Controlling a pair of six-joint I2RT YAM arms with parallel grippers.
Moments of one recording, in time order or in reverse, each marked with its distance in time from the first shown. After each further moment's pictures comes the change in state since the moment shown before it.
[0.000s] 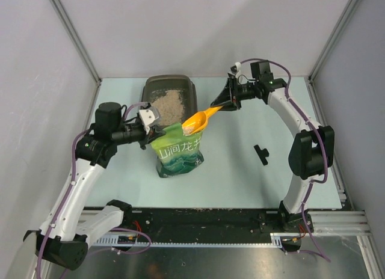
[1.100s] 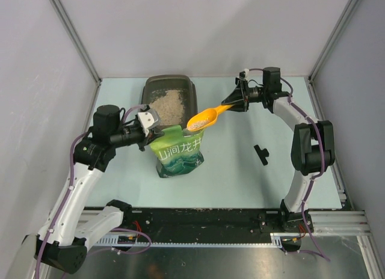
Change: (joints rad) left arm -0.006 -0.038 -0.012 -0.005 -0.035 0.012; right arm -0.117 0.036 -0.261 0.570 -0.321 0.407
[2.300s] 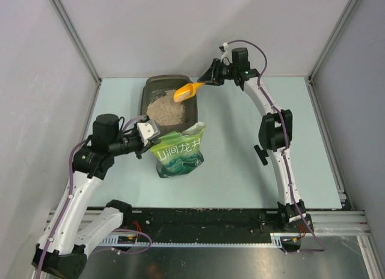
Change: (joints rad) left arm 0.015 -0.081 -0.085 -0.045 -0.034 0.087; right arm 0.143 0.657 1.009 -0.314 0.597 -0.433
